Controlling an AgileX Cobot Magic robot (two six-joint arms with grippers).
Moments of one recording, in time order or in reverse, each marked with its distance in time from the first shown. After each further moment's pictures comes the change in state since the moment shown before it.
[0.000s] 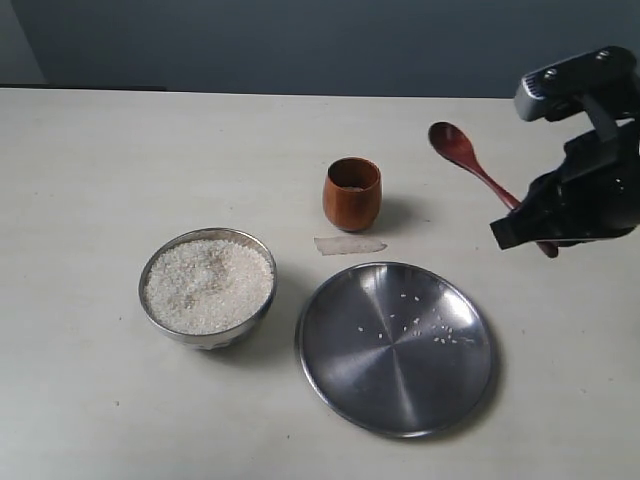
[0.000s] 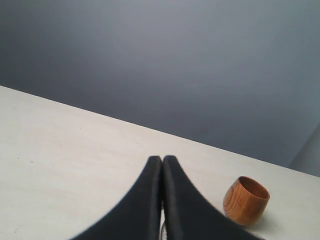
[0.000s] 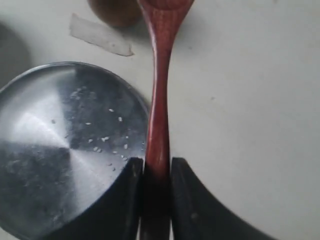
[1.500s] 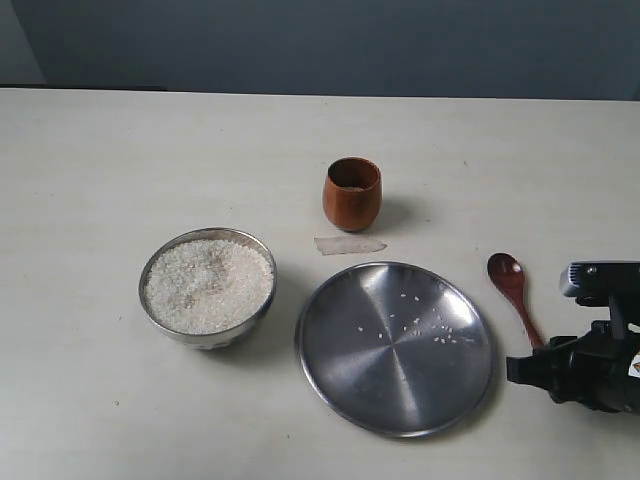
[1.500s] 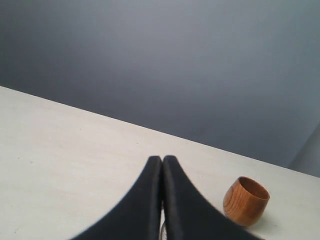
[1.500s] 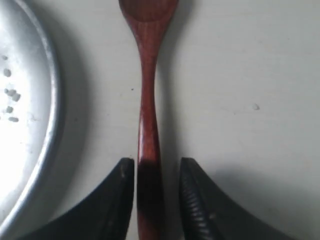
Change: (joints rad) left arm 0.000 0.000 0.000 0.000 0.000 0.000; right arm -0.064 0.198 0.666 0.047 -0.928 0.302
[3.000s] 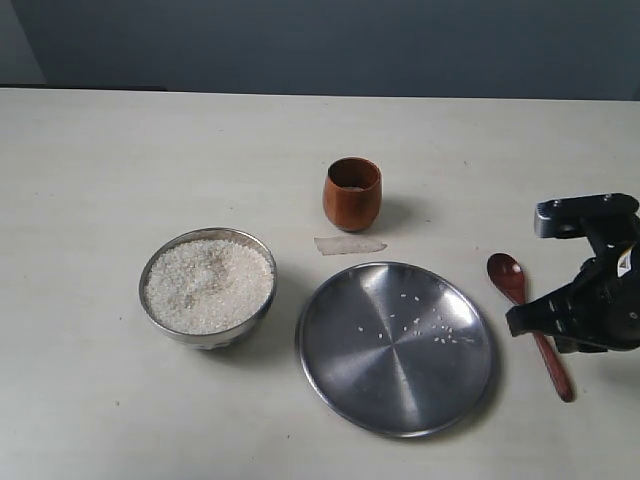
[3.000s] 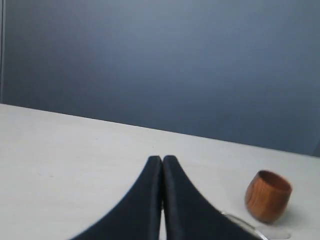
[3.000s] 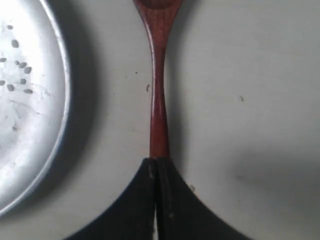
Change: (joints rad) left arm 0.000 0.001 0.000 0.112 -0.006 0.019; right arm -0.048 -0.021 -0.424 -0.184 0.827 0.043
